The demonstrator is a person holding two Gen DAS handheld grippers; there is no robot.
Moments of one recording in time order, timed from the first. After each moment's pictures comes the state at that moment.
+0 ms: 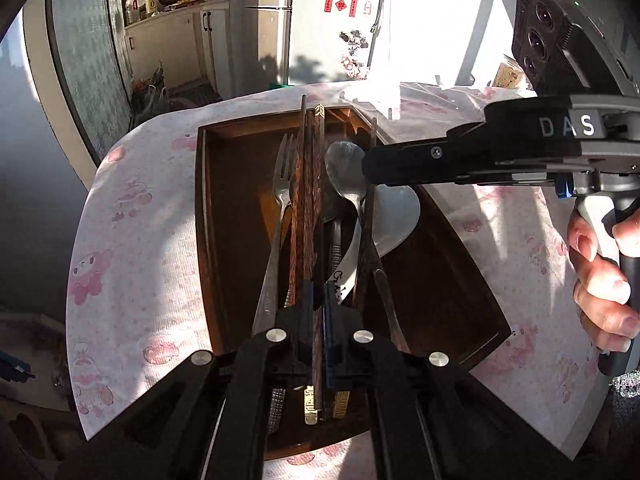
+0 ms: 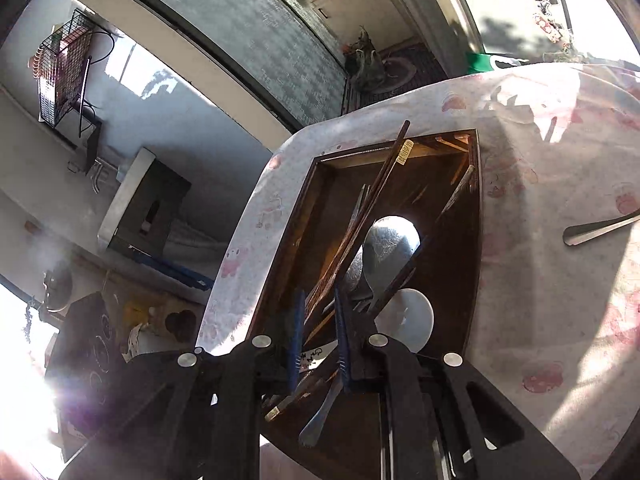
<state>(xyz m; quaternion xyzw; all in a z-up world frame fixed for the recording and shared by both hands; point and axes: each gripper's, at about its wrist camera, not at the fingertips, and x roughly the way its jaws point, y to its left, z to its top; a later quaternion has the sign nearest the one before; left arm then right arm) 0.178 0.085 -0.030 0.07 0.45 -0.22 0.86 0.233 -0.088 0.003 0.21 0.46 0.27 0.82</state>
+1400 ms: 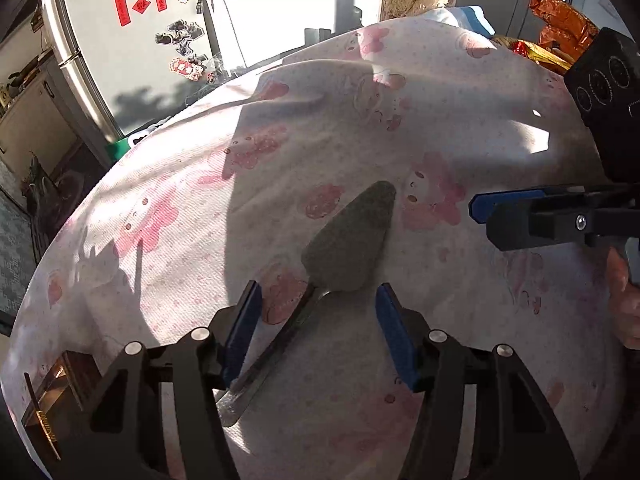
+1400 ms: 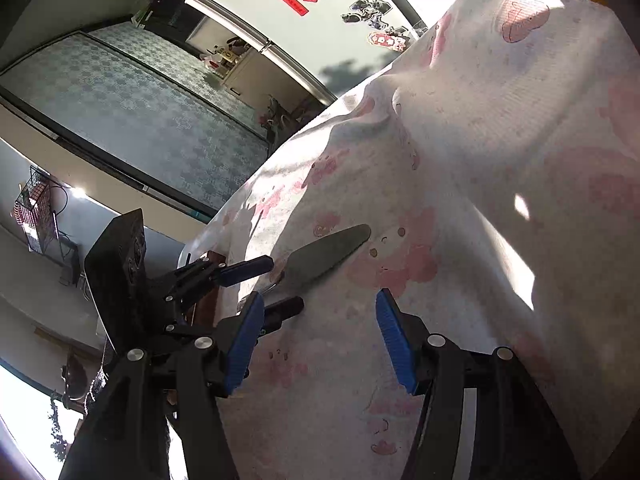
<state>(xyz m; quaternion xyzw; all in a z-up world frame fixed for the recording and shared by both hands) 0.308 -0.203 -0.067 0.22 0.46 -0.38 0.77 0.243 -0.378 -0.056 0.34 0.43 0.16 0.82</state>
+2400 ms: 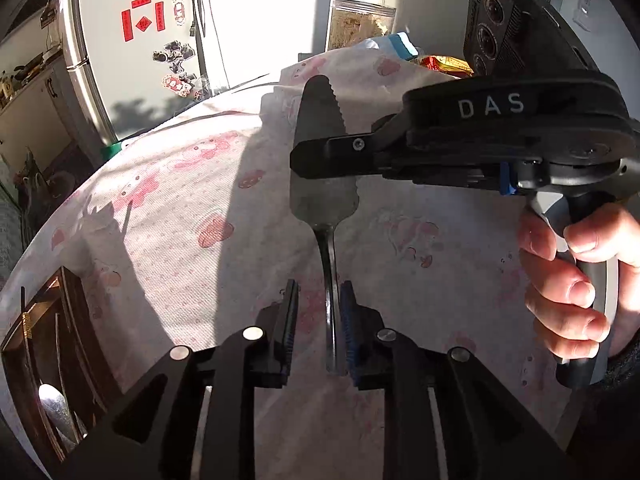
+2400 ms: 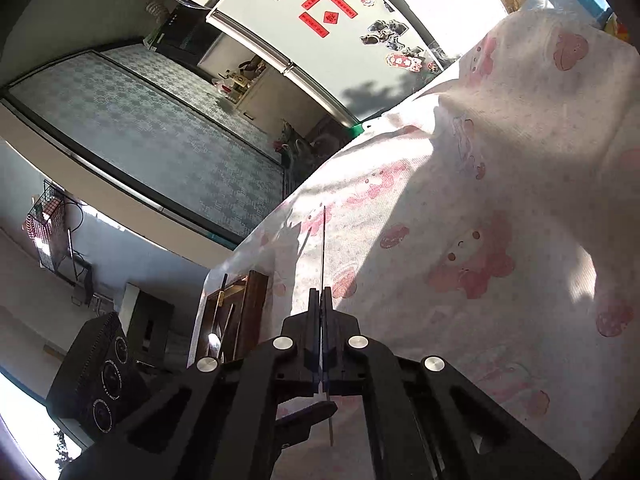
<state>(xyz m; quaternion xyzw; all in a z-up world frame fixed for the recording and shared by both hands) 0.218 -0.173 -0.028 0.17 0.44 -0.40 0.79 0.220 -0.339 -0.011 0.36 0.37 0.16 0.84</state>
